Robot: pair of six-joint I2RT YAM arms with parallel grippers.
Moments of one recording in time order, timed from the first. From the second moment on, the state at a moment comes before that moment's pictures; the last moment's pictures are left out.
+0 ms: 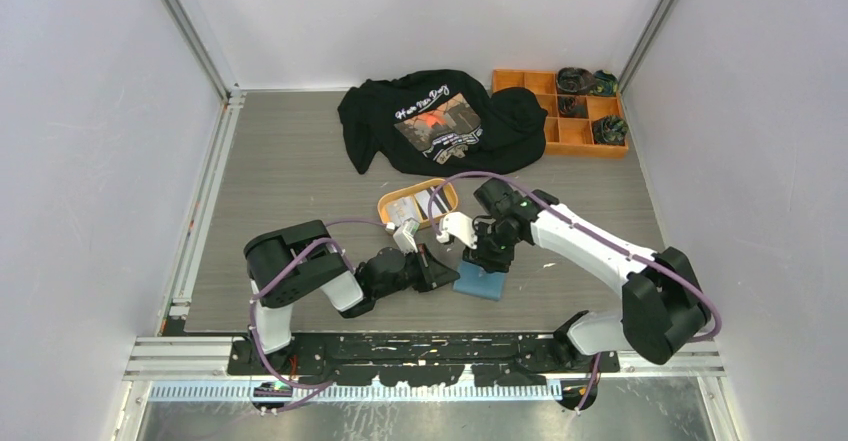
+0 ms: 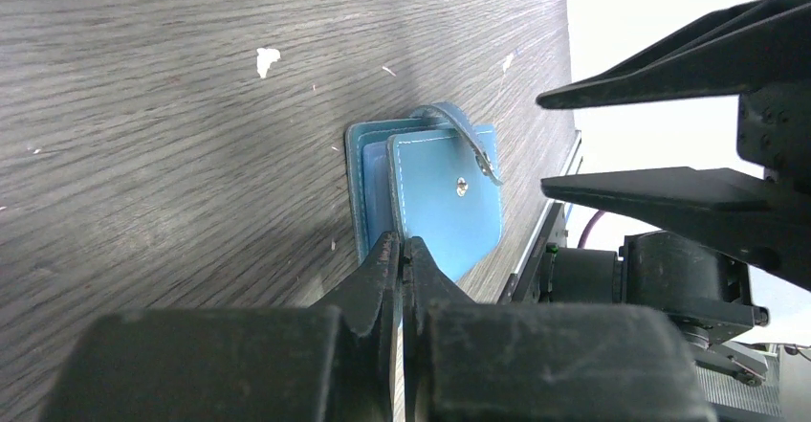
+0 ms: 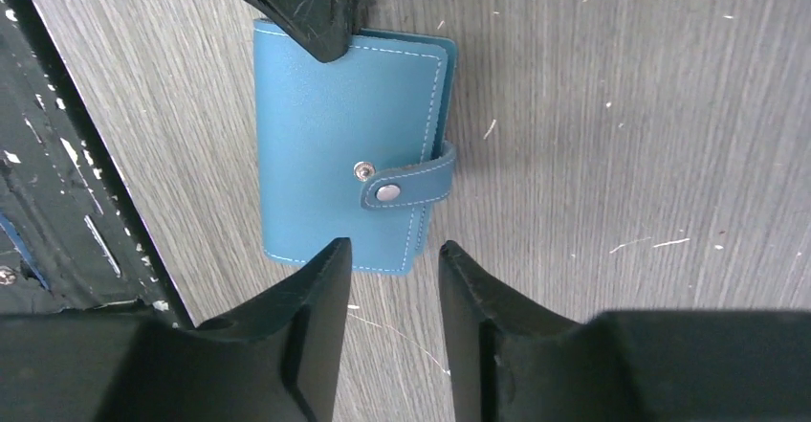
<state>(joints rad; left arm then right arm) -1.04 1.91 0.44 1.17 0.02 -1.13 0.63 1.37 0.89 -0.82 -0.27 -0.79</state>
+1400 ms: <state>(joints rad) -1.04 1.91 0.44 1.18 0.00 -1.13 0.64 1.40 0.85 -0.73 -0.30 -0.71</state>
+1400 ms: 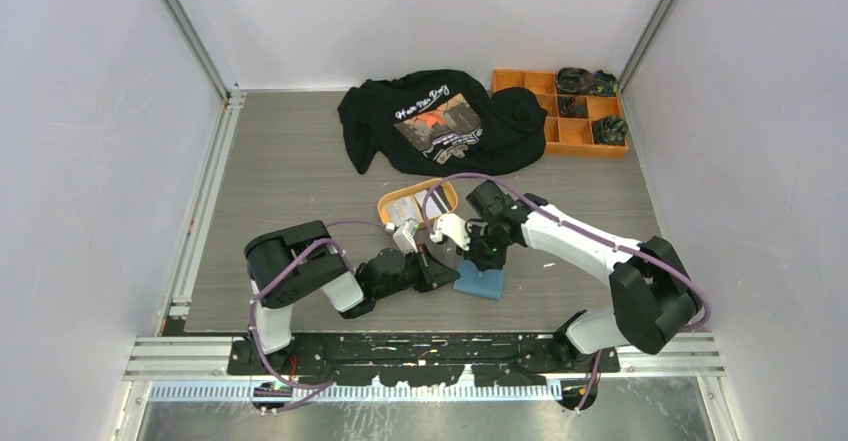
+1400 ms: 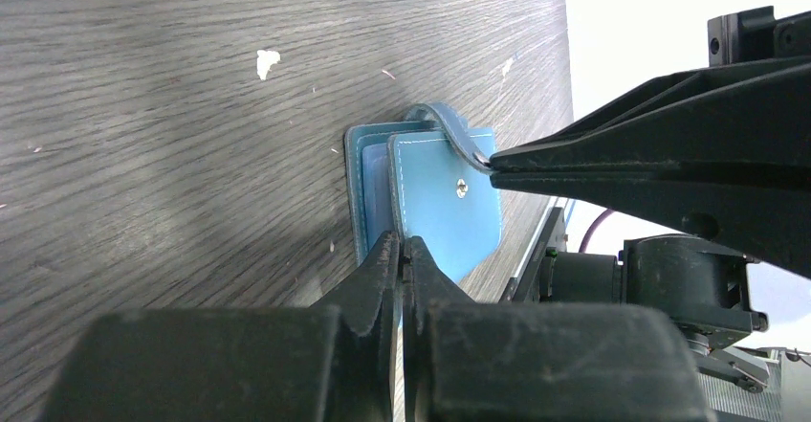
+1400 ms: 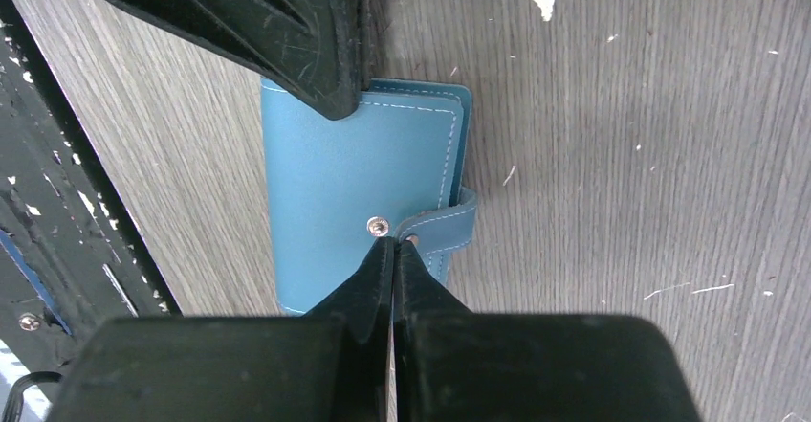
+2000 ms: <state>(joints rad) -1.04 1.91 0.44 1.18 0.00 -1.14 0.64 1.44 0.86 -0.75 -0.32 -0.68</state>
